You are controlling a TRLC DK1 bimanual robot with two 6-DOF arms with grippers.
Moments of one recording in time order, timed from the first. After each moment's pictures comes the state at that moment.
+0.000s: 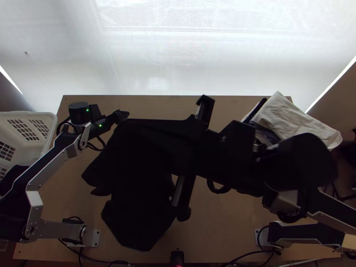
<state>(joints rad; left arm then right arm) -0.09 1.50 1.04 -0.04 0.35 -0.56 1.28 1.42 1.86 0.02 -0.04 -0.04</state>
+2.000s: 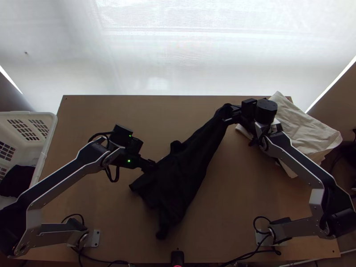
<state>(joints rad) -0.51 1.42 1.05 -0.64 0.44 -0.18 0.26 1.53 1.05 0.13 -0.12 -0.02</state>
